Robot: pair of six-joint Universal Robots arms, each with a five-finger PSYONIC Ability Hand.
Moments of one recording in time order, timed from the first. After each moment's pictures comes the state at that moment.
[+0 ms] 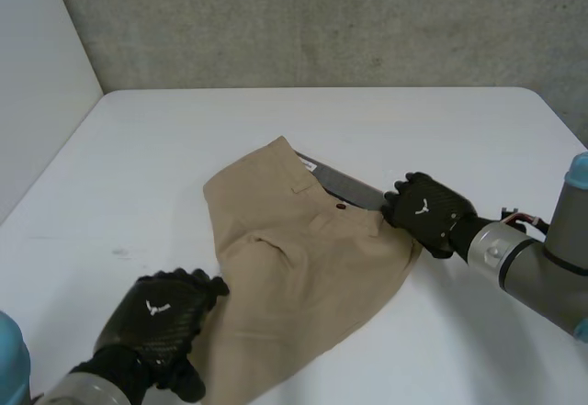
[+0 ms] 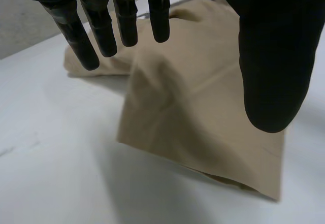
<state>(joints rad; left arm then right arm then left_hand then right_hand) 4.01 -1.51 -2.04 3.04 -1.77 3.19 1.77 -1.07 1.66 -0.16 0.98 2.03 0.32 0.32 0.32 0.32 0.14 0.43 0.49 0.50 0.51 0.32</state>
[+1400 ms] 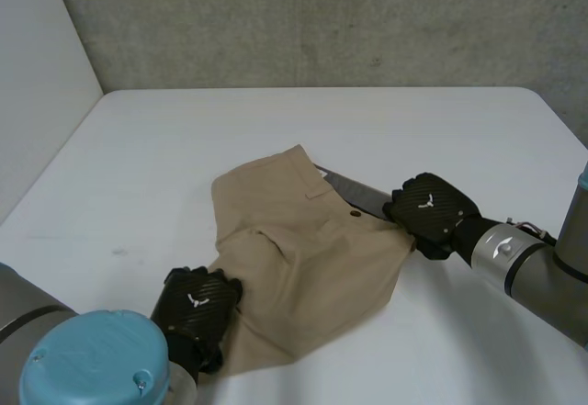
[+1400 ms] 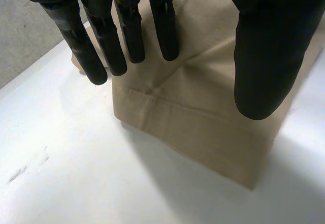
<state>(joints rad) 3.88 -1.82 -1.94 3.27 -1.98 3.34 1.78 -1.18 1.73 -0.17 0.99 2.34 0.51 0.49 0.50 0.49 0.32 0.96 1.17 1.17 1.19 0.98</state>
